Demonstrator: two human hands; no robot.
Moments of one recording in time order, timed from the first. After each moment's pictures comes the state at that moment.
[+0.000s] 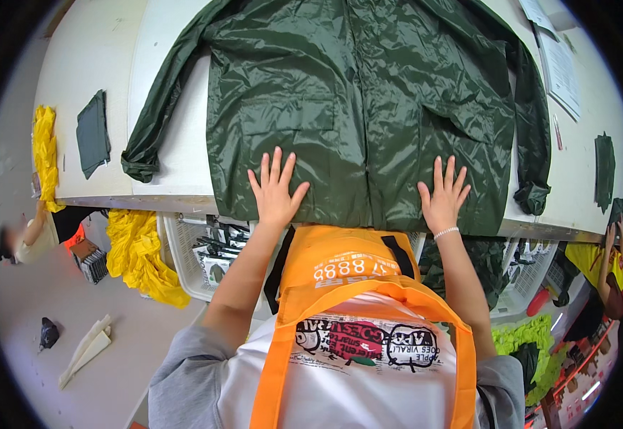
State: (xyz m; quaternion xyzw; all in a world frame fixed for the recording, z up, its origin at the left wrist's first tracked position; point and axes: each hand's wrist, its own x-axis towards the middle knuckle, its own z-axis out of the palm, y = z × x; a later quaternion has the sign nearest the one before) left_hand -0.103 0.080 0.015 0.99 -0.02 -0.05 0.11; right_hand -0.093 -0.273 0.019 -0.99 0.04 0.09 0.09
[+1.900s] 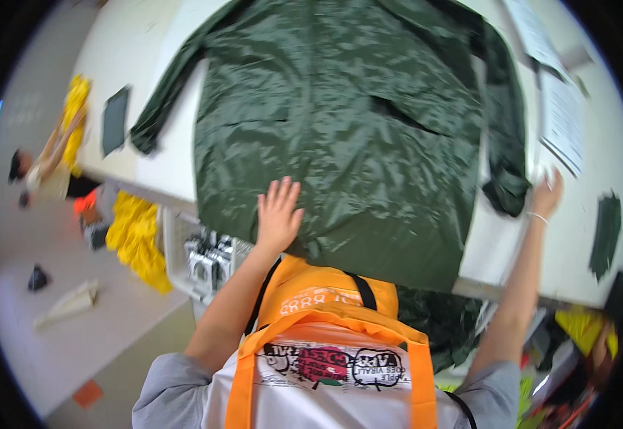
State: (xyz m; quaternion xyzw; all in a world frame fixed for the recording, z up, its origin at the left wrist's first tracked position) left_hand -0.073 -0.048 0.037 0.99 0.01 -0.08 0.12; right_hand 0.138 -0.639 0.017 -0.92 0.12 -0.29 0.23
